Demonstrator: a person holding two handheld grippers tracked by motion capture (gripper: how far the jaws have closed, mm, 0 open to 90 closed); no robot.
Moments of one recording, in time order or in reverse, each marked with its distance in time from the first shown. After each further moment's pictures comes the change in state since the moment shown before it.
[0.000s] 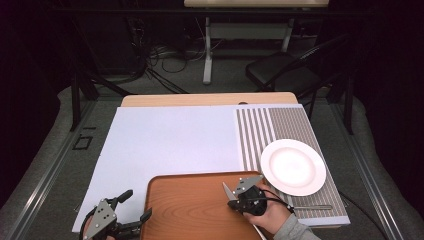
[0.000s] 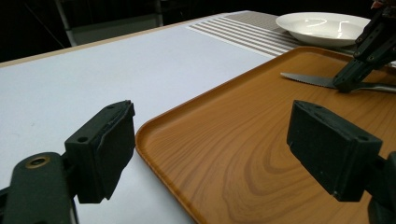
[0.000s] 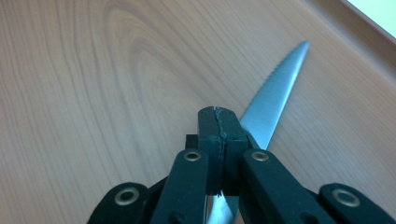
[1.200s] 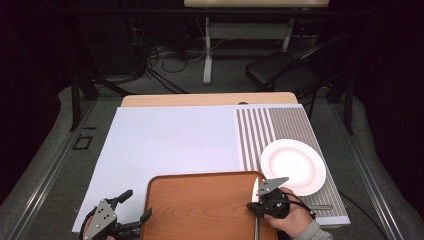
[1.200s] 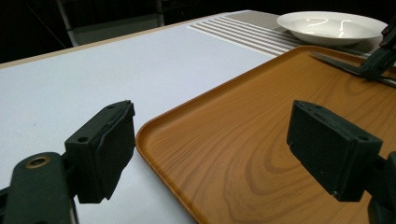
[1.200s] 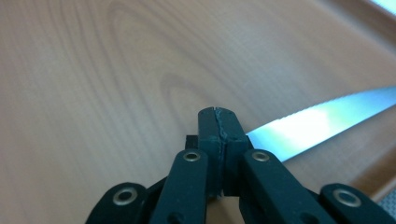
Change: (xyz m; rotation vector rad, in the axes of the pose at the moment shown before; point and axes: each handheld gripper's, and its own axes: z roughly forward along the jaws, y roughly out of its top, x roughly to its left) left arm -0.001 0.000 0.000 0.001 0.005 0.002; right arm -0.014 -0.040 -0.036 -0.008 -0.002 0.089
